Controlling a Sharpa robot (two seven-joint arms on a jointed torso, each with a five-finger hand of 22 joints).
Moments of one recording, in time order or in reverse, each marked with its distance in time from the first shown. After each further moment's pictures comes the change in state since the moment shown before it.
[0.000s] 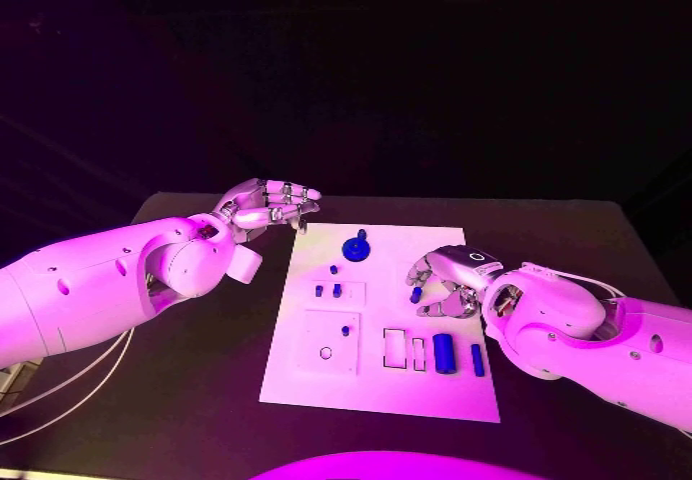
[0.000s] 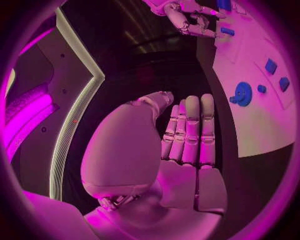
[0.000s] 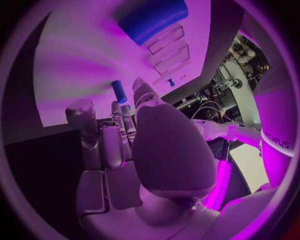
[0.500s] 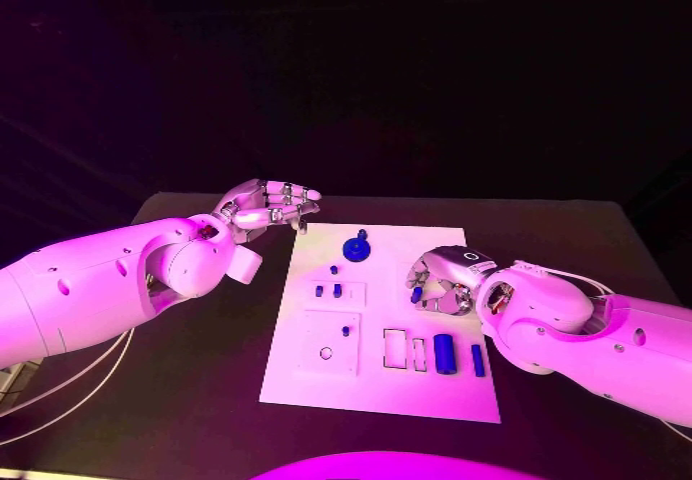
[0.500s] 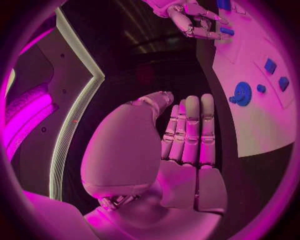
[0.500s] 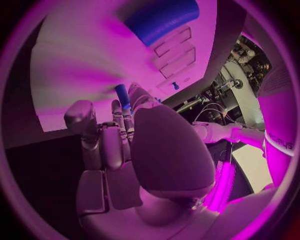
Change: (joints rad) left arm 0.000 0.000 0.000 -0.001 0.000 0.002 0.000; left_hand 0.000 0.000 0.000 0.000 0.000 0.000 0.000 0.000 0.000 0.000 0.000 0.000 0.000 0.000 0.000 0.000 0.000 0.000 0.000 0.000 -0.004 0.000; right arm -0.001 0.037 -0.002 -0.052 0.012 0.018 0.001; right_hand 0.047 0.047 0.146 0.007 -0.098 0.059 0.014 0.000 -0.013 0.039 -0.013 0.039 -0.002 0.000 0.000 0.012 0.012 0.000 0.035 -0.010 0.043 0.032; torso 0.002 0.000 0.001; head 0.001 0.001
